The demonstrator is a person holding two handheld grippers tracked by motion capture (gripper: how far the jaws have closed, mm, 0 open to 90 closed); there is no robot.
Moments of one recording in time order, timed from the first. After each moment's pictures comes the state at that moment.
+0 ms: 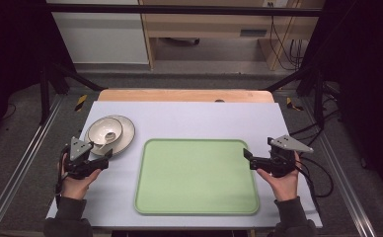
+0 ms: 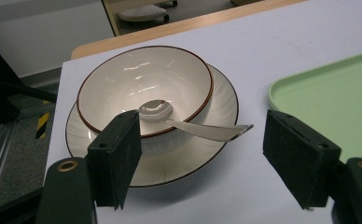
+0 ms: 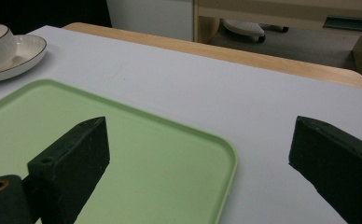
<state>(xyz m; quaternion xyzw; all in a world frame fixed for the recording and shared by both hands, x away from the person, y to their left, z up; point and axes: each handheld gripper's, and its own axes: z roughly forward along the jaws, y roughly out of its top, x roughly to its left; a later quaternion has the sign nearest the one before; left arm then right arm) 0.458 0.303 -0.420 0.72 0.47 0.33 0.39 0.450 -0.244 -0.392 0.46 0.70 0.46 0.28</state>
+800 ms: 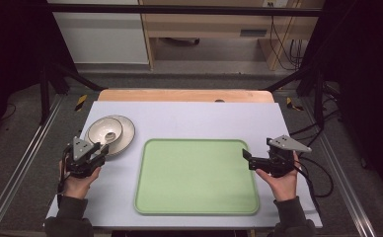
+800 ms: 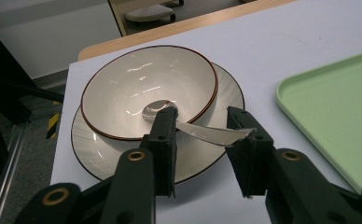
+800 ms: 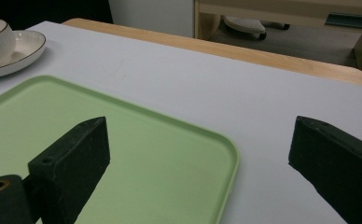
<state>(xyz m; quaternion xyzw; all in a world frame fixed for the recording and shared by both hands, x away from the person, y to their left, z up) 0.459 0.299 -0.422 0.72 0.47 0.35 0.38 0.451 -0.241 -0.394 0.46 0.71 0.46 0.27</state>
